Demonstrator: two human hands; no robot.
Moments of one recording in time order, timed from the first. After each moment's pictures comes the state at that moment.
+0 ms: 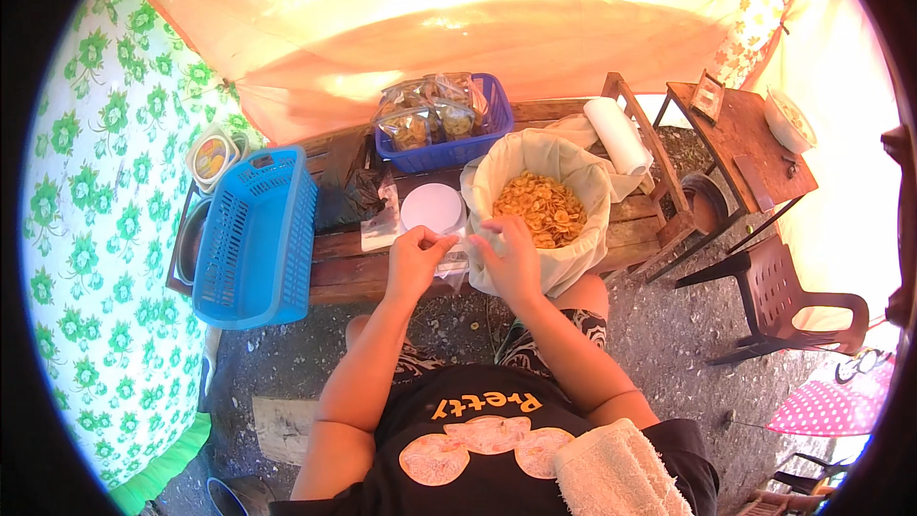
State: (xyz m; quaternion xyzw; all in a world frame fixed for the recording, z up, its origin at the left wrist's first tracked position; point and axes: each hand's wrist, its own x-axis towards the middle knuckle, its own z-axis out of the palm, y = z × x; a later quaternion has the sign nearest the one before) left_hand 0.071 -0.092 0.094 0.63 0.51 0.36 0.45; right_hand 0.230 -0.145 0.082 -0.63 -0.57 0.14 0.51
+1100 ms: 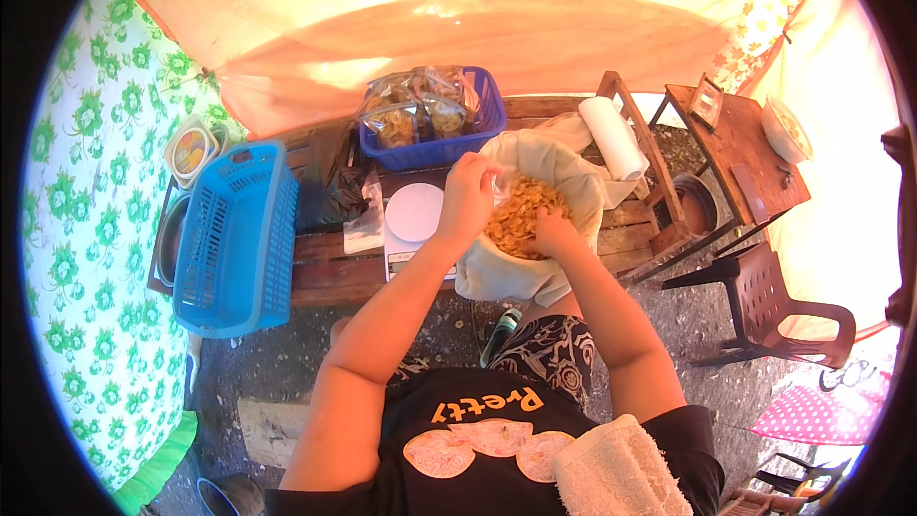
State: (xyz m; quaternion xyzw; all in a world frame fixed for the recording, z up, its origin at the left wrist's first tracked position) left_hand 0.179 -0.014 0.105 0.75 0.33 0.50 0.28; right_hand 0.365 -0.070 0.020 -0.79 -0.57 0.21 -0.08
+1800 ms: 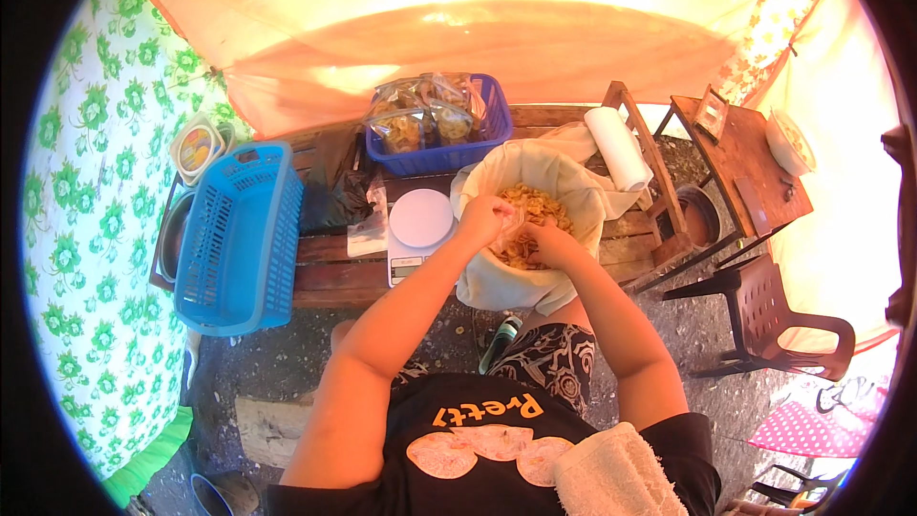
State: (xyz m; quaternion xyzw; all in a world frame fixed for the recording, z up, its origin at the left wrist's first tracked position) left_hand 0.193 0.002 0.028 0.73 0.42 0.26 0.46; right_hand 0.371 -0.077 0.024 -0.69 -0.67 0.28 0.00
